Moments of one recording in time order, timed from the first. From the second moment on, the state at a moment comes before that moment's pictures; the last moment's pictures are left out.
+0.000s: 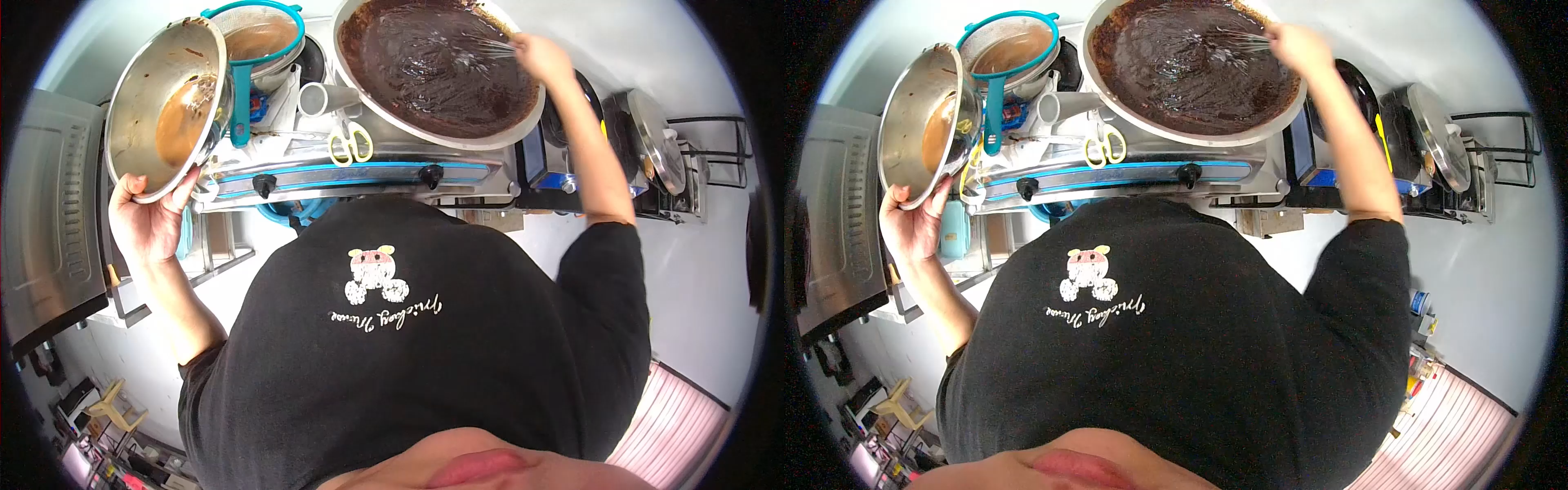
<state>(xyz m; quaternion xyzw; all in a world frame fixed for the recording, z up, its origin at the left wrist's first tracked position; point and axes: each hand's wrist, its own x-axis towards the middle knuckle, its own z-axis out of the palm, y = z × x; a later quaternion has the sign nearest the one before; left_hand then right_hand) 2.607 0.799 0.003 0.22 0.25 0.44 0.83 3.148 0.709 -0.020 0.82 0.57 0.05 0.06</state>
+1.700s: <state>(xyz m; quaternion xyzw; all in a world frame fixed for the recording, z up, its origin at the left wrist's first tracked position) 2.638 0.790 0.013 0.23 0.27 0.46 0.82 3.108 0.656 0.009 0.74 0.67 0.10 0.00</state>
